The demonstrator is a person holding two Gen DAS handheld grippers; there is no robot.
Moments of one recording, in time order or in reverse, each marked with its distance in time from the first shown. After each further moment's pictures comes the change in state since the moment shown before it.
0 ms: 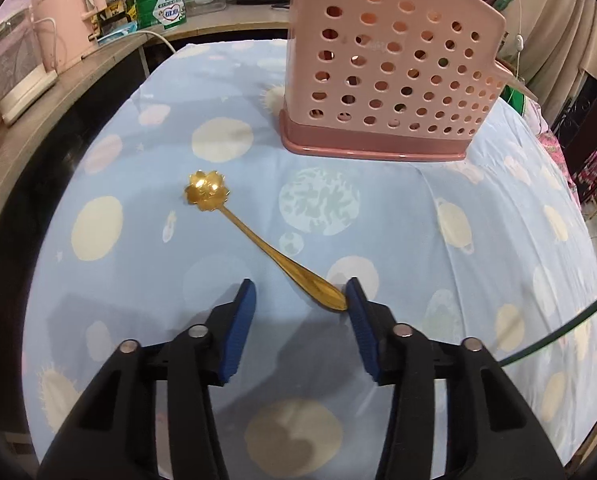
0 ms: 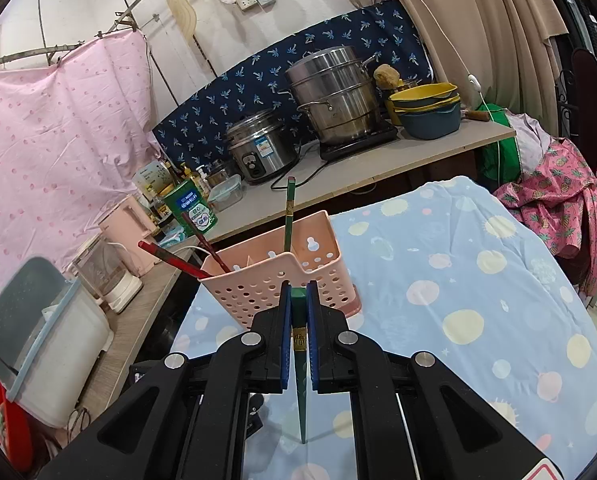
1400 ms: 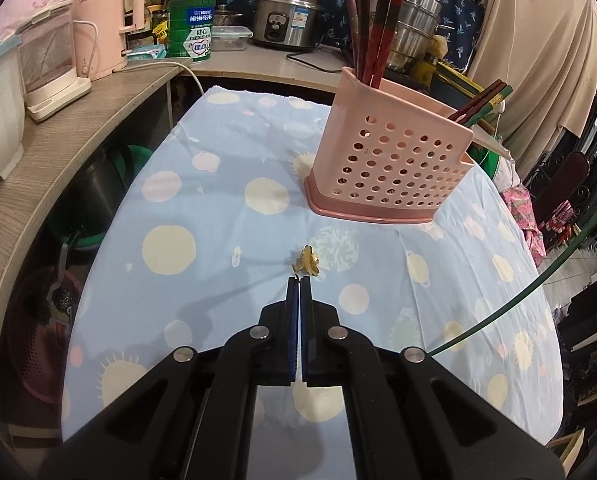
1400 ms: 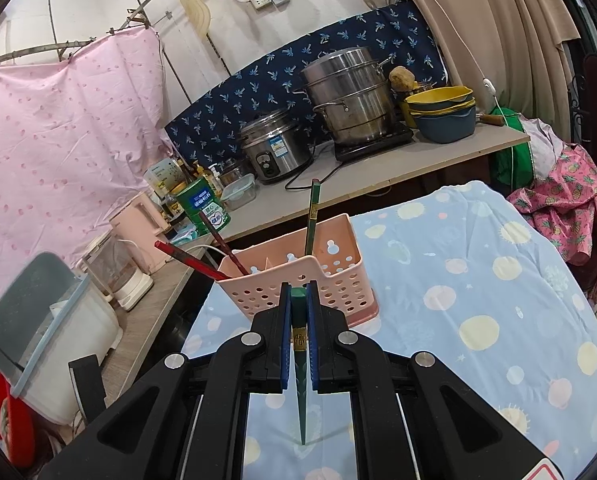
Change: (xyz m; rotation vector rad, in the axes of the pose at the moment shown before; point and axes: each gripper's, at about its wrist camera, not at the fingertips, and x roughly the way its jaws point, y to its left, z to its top) left arm -0.078 0.048 0.007 -0.101 -0.131 -0.108; right arm 0.008 0.014 0.005 -0.020 0.002 0.035
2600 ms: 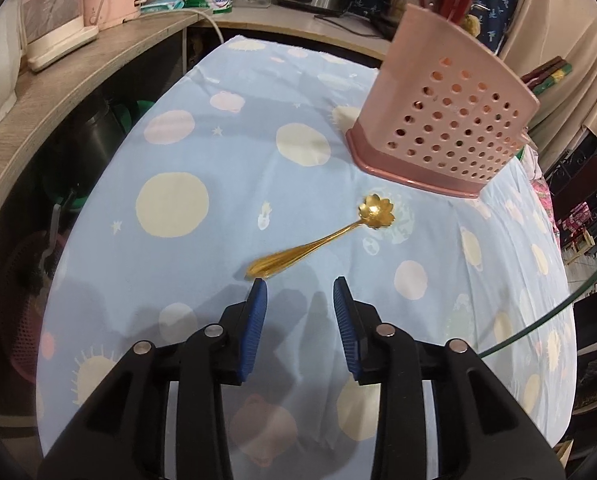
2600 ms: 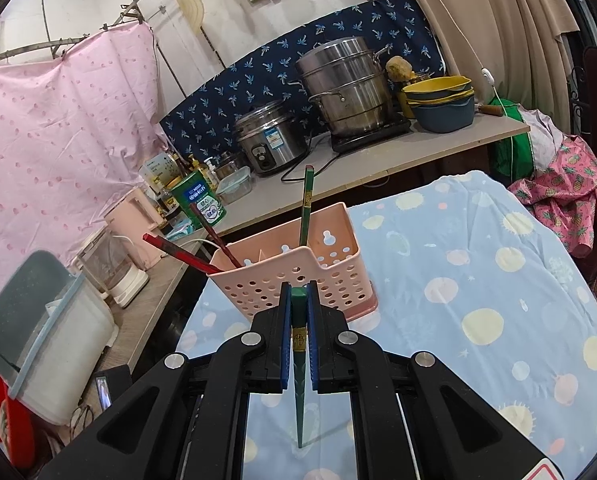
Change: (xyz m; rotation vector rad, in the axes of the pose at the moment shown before) left arm 0.055 0.031 -0.018 -0.076 0.114 0.032; right arm 0.011 -0.004 -0.005 0.008 0.022 -0.004
